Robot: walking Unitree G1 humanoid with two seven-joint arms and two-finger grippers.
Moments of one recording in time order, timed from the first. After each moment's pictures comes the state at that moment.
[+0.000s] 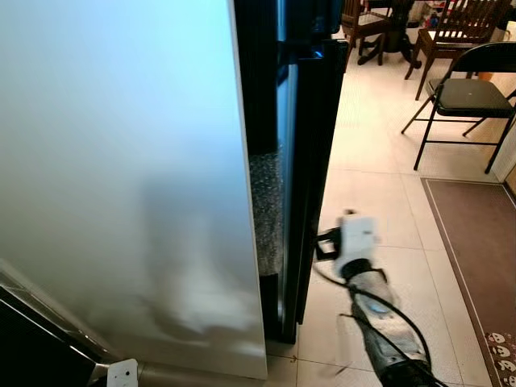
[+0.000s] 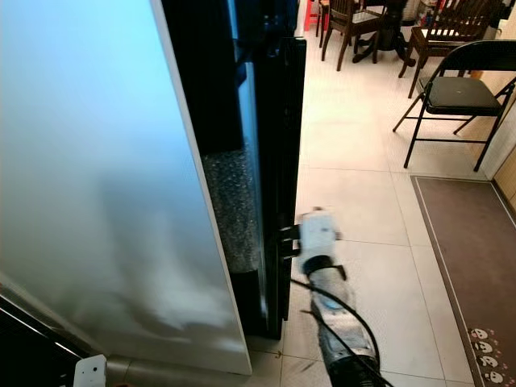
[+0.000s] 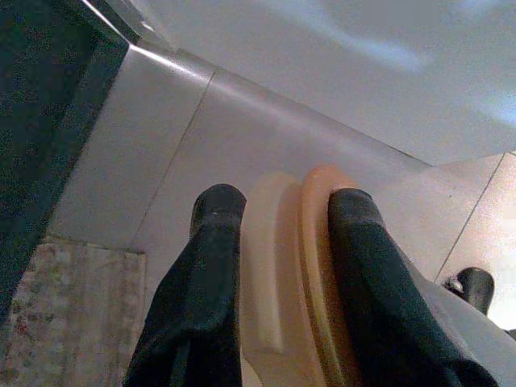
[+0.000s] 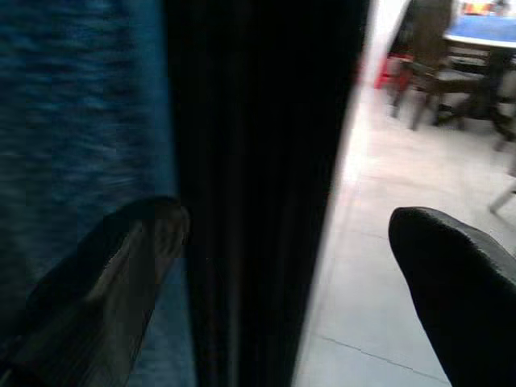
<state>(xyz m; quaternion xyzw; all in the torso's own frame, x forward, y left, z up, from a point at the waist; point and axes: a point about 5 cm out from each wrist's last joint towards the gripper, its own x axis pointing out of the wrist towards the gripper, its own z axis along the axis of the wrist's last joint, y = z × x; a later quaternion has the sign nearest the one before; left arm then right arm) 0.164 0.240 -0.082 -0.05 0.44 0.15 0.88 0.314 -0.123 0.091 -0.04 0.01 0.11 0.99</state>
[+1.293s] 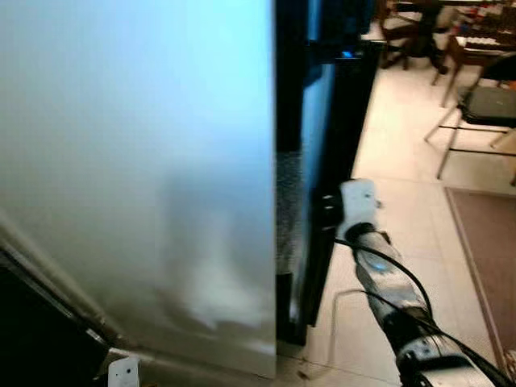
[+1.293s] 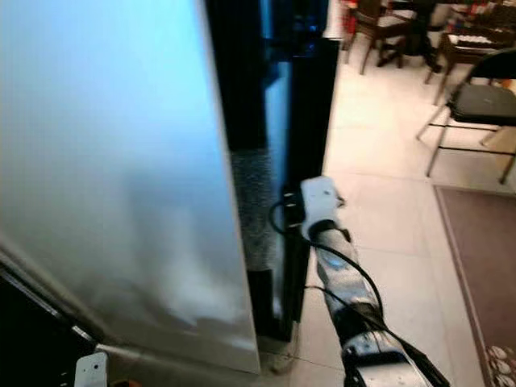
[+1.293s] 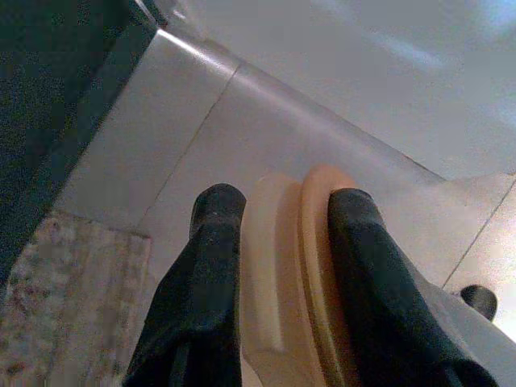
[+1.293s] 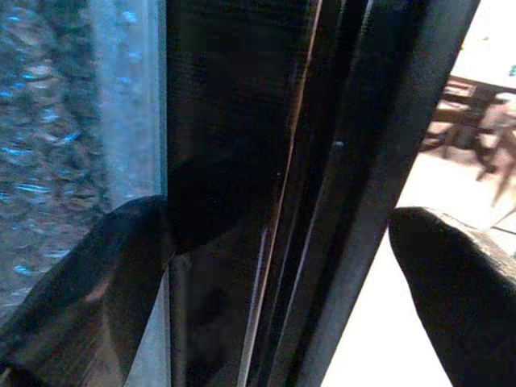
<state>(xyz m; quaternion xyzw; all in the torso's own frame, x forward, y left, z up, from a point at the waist) 0.167 0.237 -0.081 -0.05 0.44 0.16 0.88 0.358 -0.150 0.118 -0.07 -0.01 0.04 1.00</state>
